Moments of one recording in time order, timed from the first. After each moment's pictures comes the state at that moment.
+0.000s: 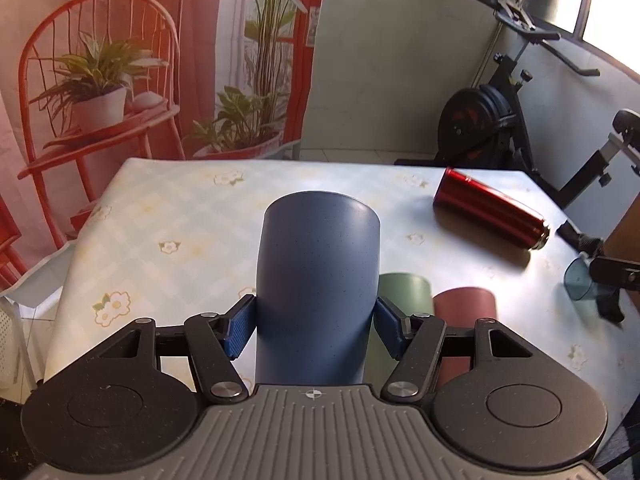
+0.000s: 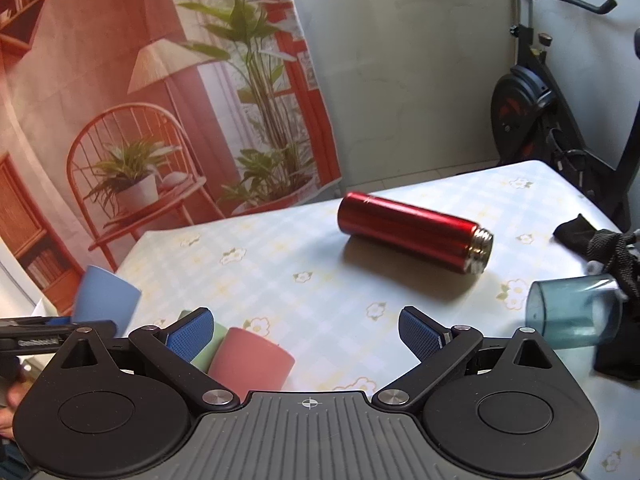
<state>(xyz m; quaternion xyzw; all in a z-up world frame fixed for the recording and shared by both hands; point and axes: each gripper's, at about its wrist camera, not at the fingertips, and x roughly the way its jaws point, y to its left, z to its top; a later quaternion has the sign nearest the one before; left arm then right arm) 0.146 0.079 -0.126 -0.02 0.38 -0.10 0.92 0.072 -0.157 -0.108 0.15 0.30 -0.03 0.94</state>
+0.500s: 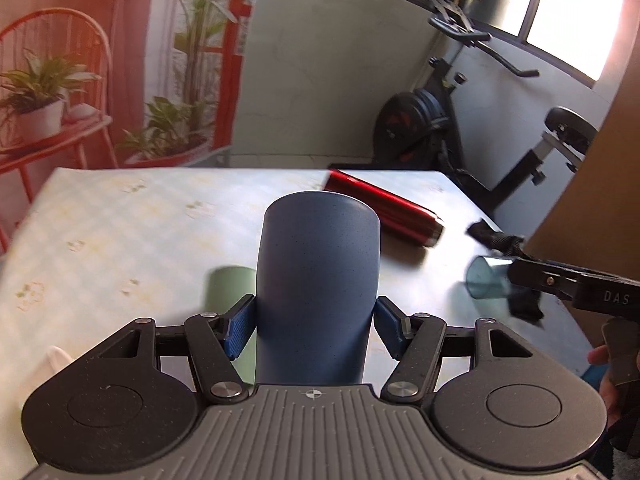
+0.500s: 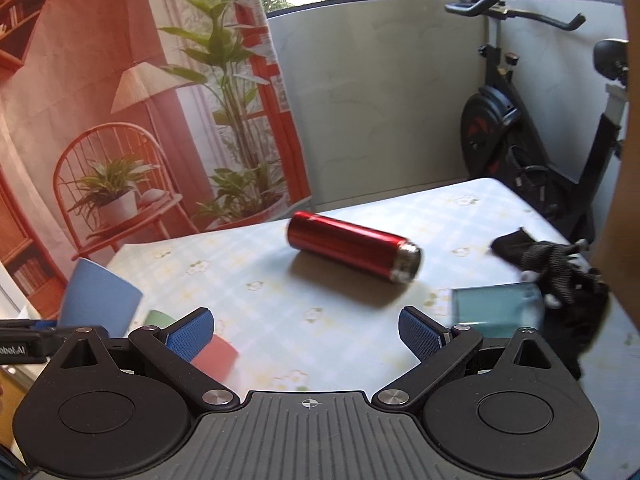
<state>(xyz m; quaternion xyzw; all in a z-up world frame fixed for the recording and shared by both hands) 0.102 -0.025 -0.114 -0.04 0.38 -0.17 0.91 0.011 -0.208 -0.097 0.13 0.28 -0.07 0.95</state>
